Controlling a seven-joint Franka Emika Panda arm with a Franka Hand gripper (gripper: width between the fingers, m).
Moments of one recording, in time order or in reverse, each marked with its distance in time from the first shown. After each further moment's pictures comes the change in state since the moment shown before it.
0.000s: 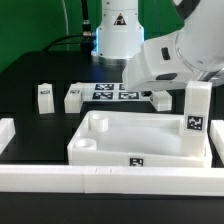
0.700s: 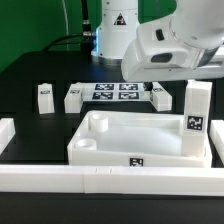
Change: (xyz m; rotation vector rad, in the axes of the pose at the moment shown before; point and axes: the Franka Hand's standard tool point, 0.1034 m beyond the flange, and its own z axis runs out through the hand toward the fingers) arm -0.008 -0.001 -0.011 0.048 0.083 0.018
